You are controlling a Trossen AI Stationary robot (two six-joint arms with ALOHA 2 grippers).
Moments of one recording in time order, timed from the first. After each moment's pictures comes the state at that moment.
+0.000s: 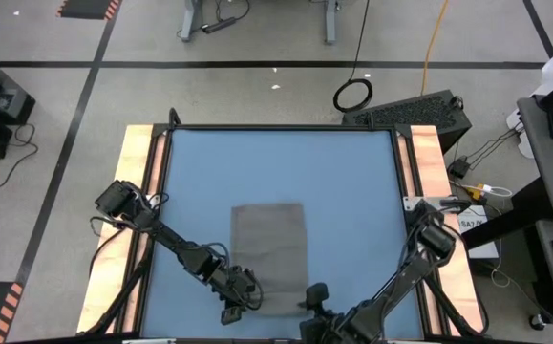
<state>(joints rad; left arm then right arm) -0.58 1.87 0.94 0.02 0.20 -0.86 0.85 2.18 1.62 -0.62 0.64 0.47</state>
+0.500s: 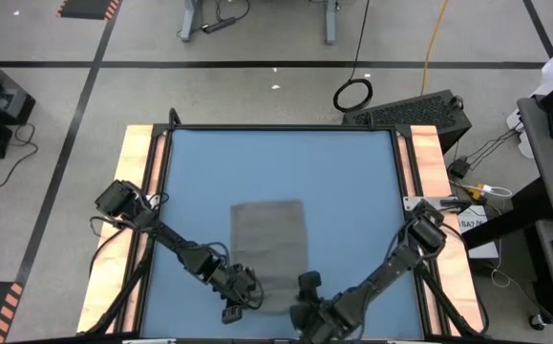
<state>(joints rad) -0.58 1.87 0.94 0.02 0.17 -0.83 0.74 2.20 1.62 -0.69 0.48 0.49</state>
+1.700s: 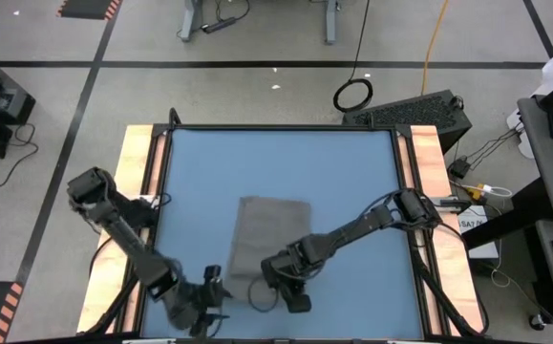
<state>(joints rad) -0.86 1.61 0.94 -0.18 -0.34 -0.67 0.37 2.15 1.62 -0.62 -0.37 0.33</state>
